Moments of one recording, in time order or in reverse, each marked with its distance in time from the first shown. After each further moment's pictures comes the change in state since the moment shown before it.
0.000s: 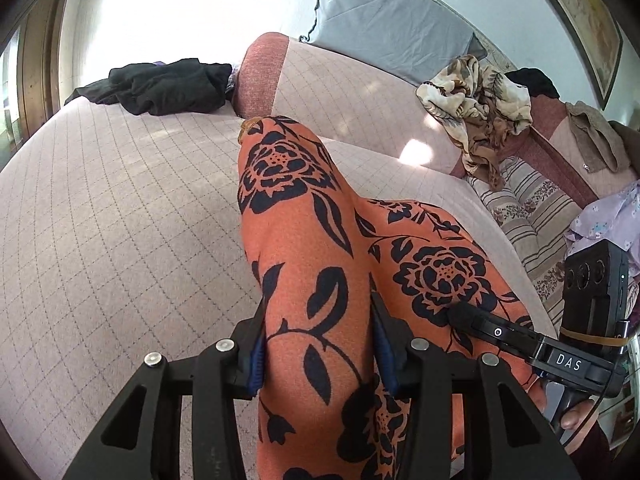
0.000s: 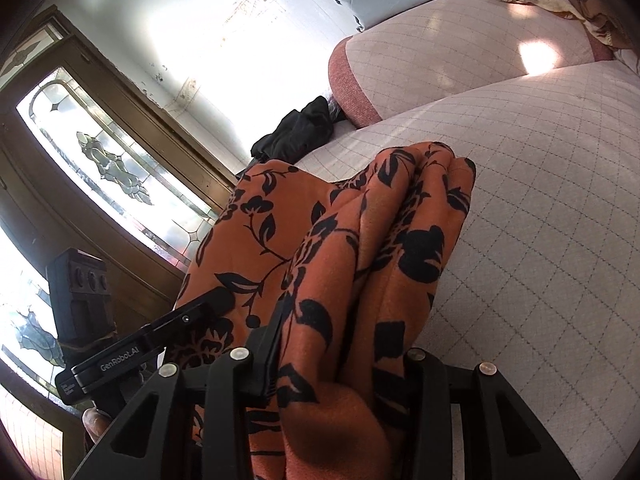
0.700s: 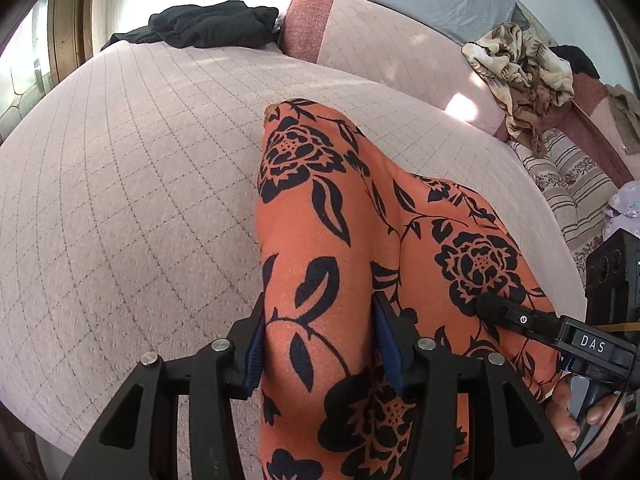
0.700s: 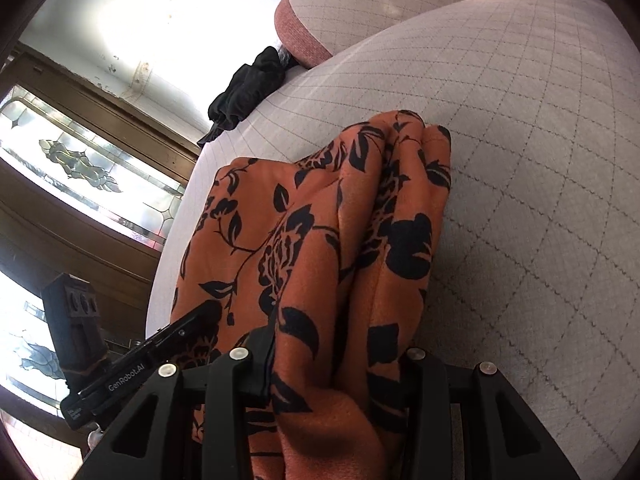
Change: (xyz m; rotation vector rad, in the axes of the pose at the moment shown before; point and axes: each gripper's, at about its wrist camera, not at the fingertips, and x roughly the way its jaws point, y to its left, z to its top) left arm 0.017 0.022 -0.075 -0.063 0.117 0.128; right arm 0.024 -0.033 -0.058 0.158 0.149 -0.053
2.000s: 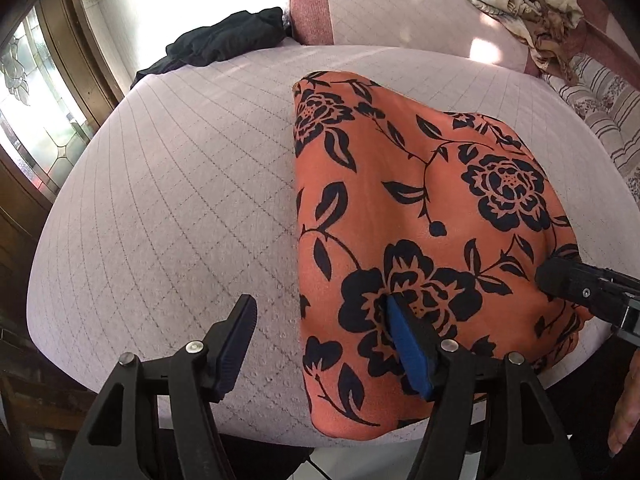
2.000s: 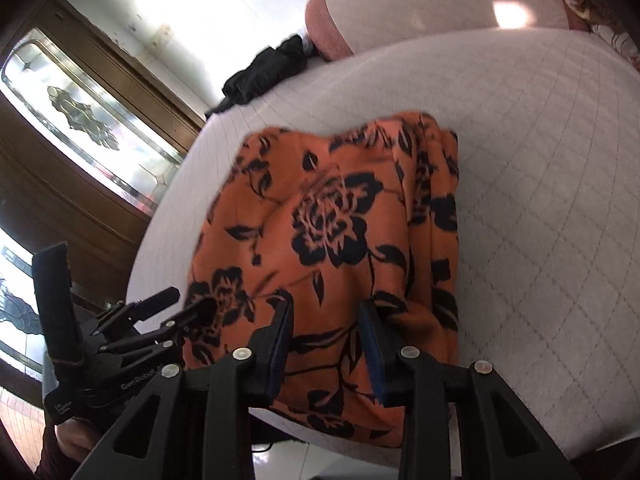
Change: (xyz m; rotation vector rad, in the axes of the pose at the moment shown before) left arm -0.036 -0.026 -0.038 0.174 0.058 0.314; right arm -0.024 0.039 -0.032 -0.146 0.045 -0.115
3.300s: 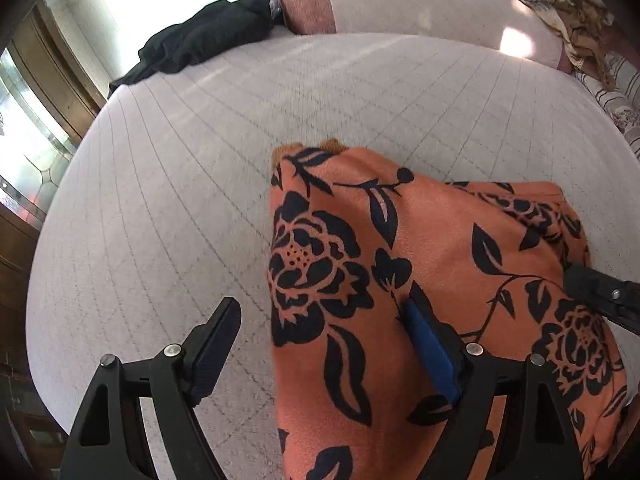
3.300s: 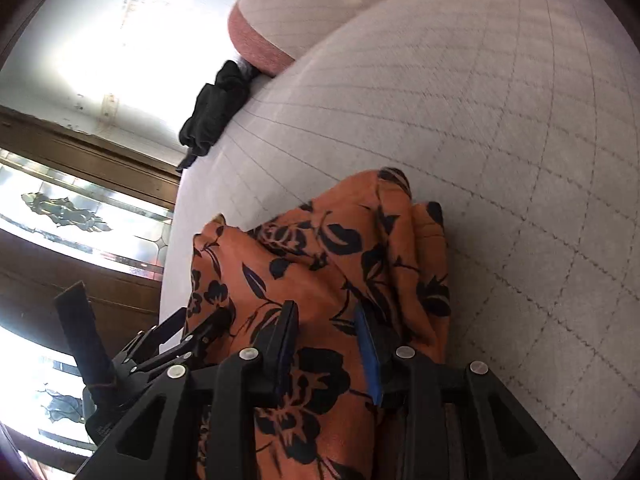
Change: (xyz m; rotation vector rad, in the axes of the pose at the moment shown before) left arm 0.087 -0.004 0.106 0.001 0.087 0.027; right arm 0.048 -0.068 0.091 0.313 0.012 0.134
